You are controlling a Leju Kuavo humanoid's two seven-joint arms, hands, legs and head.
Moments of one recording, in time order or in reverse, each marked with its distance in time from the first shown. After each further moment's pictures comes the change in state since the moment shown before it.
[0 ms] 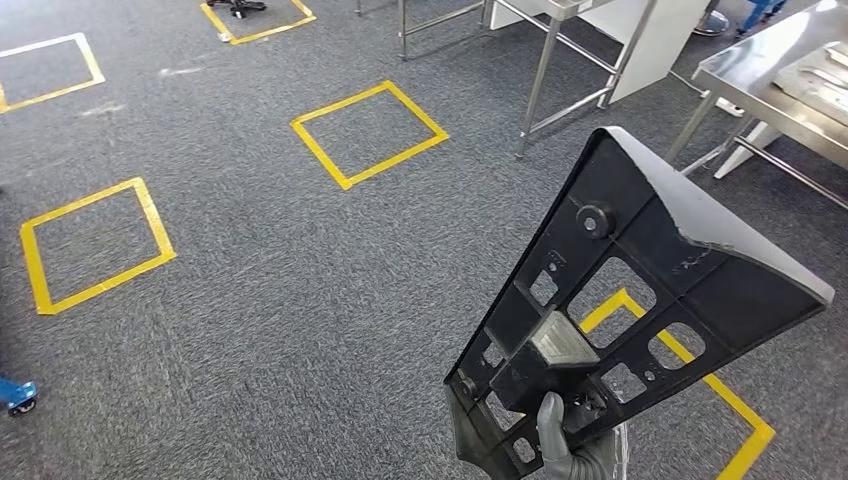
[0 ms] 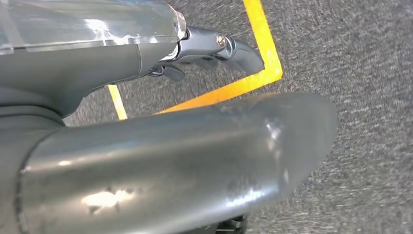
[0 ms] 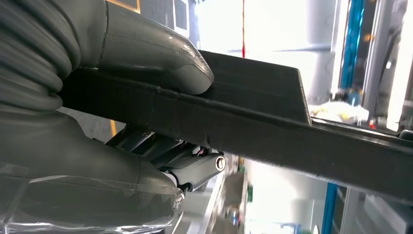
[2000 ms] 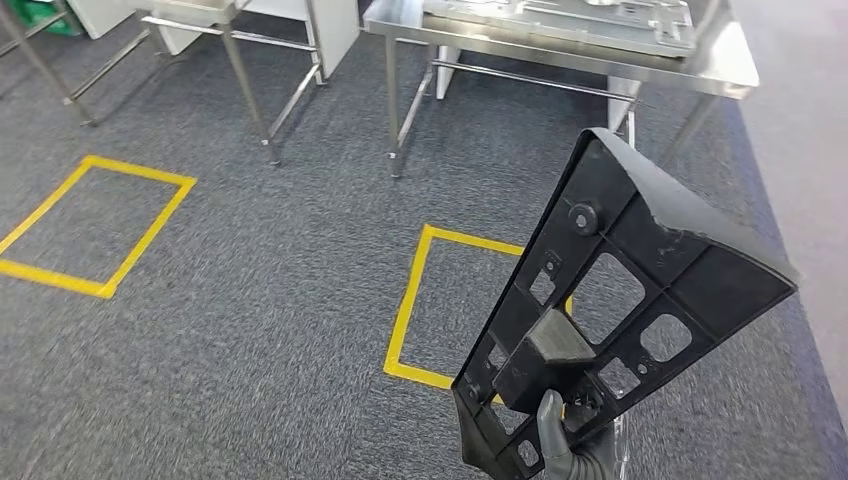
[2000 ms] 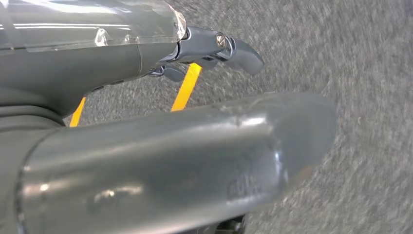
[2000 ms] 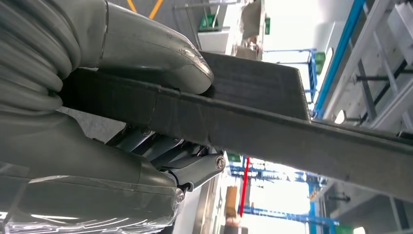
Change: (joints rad) left arm -0.002 0.004 0.007 0.000 -0.013 -0.016 0.008; right arm -0.003 0.006 -0.006 0.001 0.017 -0.013 0.040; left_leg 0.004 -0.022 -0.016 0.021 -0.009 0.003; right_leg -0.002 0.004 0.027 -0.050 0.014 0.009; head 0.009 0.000
